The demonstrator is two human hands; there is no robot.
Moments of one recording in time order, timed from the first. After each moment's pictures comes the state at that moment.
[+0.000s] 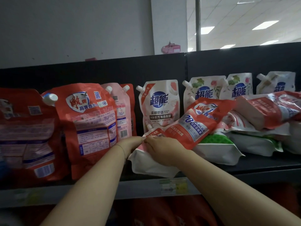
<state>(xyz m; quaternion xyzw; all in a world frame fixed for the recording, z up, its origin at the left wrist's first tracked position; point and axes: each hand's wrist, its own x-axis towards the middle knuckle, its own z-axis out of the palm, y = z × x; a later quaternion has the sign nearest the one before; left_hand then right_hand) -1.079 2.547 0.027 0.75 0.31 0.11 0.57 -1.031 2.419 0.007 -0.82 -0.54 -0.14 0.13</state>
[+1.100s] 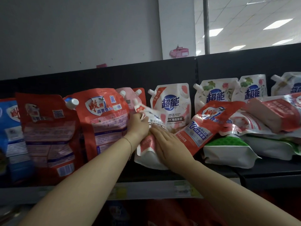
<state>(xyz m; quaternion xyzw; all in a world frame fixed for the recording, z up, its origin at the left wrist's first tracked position) -1.096 2.558 0.065 0.80 0.22 0.44 0.34 -1.043 2.436 -0.011 -0.68 -0.57 -0.34 0.31</state>
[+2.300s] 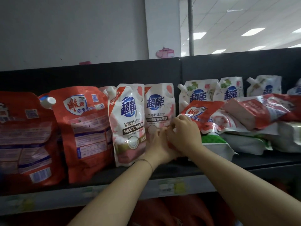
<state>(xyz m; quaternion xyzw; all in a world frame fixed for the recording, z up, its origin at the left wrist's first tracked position) -1.033 2.489 -0.006 0.96 0.09 0.26 0.06 -0.994 2.386 0.019 -0.80 -0.34 -0.40 0.31</state>
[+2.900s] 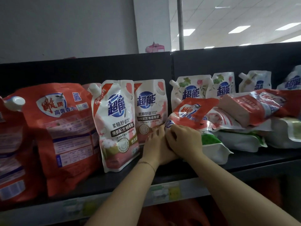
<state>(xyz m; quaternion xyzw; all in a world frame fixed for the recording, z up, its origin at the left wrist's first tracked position) -1.014 2.485 -0.014 0.95 0.01 0.29 0.09 -0.961 2.381 -0.013 -0.73 -0.34 -0.51 0.31</state>
